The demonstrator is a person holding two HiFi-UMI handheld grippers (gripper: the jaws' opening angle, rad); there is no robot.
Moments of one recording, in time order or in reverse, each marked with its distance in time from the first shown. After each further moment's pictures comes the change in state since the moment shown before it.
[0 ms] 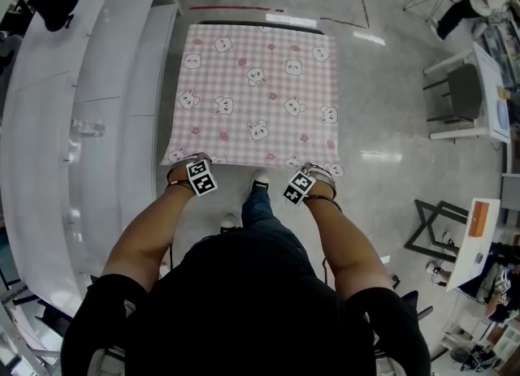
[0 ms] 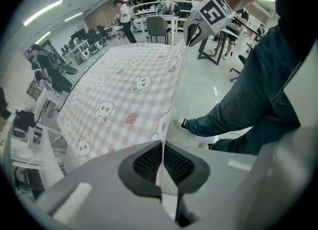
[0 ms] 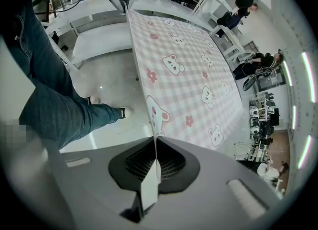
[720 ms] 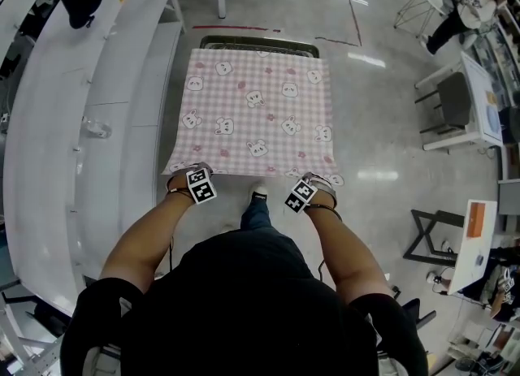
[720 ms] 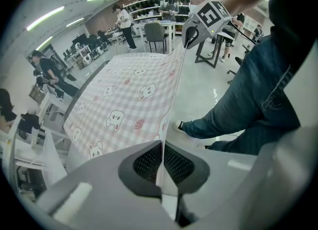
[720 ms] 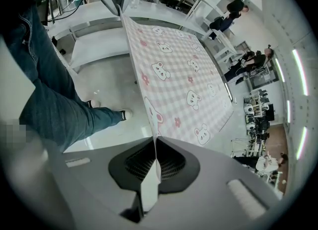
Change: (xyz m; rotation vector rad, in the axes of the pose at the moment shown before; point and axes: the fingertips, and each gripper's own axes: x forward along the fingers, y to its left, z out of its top) left arm -0.045 -0.040 -0.002 0.012 -0.042 0.016; right arm -0.047 0.025 -0.017 0.056 -0.029 -0.035
